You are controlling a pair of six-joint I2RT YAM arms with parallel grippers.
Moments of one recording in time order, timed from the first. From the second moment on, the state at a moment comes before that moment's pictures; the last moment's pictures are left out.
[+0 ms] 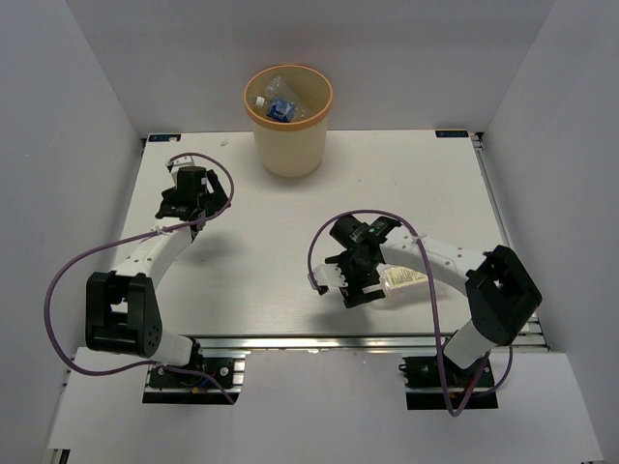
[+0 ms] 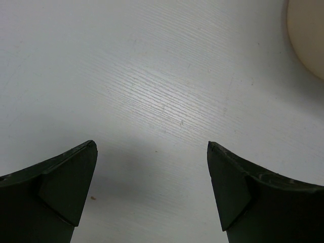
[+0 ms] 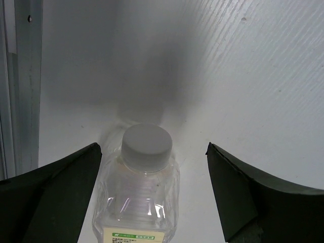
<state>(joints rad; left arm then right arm) -0.12 1.44 0.98 -0.21 -0.32 -0.43 0.84 1.59 1.10 -0.95 -0.22 -1.15</state>
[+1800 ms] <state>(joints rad) -0.12 1.47 0.98 -0.21 -0.32 -0.45 0.77 1.52 1.46 -0.41 0.20 -0.97</state>
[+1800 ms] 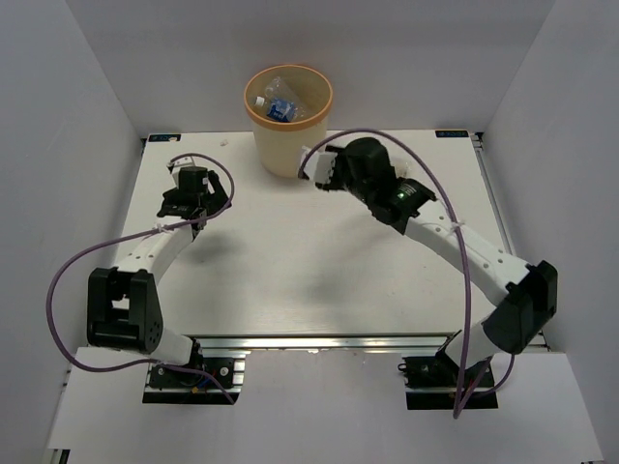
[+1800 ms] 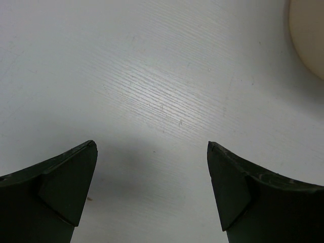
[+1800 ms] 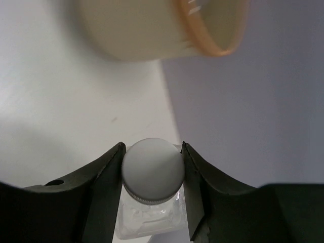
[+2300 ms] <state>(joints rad) -0.11 1.32 0.90 -0.17 -0.29 -0.44 0.70 1.90 2.04 0.36 0.22 -0.61</state>
